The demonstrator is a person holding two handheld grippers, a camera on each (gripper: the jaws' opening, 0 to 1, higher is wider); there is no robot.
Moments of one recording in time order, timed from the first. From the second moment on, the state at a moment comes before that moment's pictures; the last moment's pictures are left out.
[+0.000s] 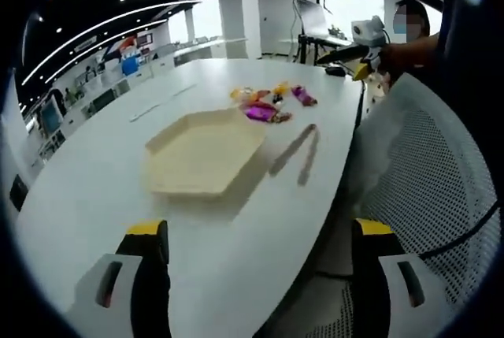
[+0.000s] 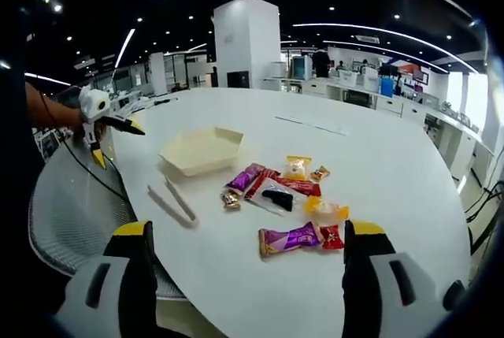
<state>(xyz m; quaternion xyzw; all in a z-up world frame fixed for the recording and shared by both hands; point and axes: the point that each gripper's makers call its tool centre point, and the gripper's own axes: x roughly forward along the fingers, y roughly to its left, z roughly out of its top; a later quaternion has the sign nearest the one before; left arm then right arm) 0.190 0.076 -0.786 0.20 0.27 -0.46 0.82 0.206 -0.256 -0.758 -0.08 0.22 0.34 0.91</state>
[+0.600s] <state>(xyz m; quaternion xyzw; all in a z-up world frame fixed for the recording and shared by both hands) 0.198 -0.022 -0.804 0.26 0.26 -0.59 0.71 0.203 -0.251 -0.754 -0.08 0.22 0.35 0.91</state>
